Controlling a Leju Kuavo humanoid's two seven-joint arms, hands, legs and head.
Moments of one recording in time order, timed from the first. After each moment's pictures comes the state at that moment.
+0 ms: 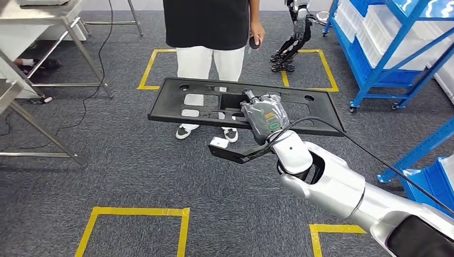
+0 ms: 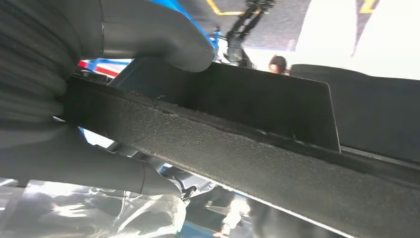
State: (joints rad) left arm -0.17 -0.02 -1.26 -0.23 0.64 0.52 0.06; right arm -0.89 -0.37 1.05 -1.58 0.87 0.14 0.62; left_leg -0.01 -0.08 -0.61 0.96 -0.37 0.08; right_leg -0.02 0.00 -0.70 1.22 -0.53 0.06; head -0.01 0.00
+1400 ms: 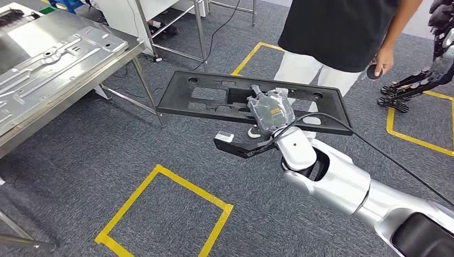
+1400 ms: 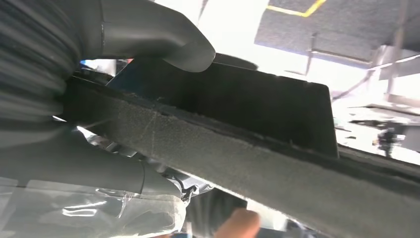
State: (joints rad) left arm -0.16 -0.02 -1.26 -0.23 0.62 0.52 0.07; right arm -0.91 -0.39 1.05 -1.59 0.87 0.16 0.64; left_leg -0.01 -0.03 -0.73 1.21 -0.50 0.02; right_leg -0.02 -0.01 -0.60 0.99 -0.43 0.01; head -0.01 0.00
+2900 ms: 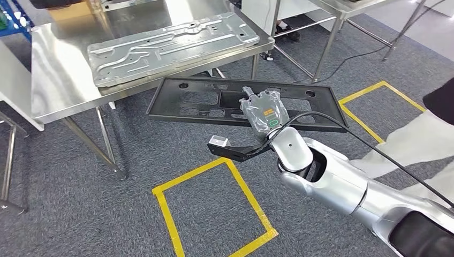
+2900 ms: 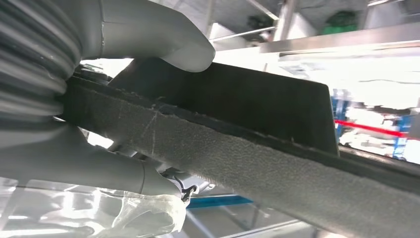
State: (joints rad) left arm -0.16 -0.03 -1.24 -0.23 0.63 0.52 0.07; right arm -0.91 -0.39 1.06 -1.62 0.86 0.20 0.64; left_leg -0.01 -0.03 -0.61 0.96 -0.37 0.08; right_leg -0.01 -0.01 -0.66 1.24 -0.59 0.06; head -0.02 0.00
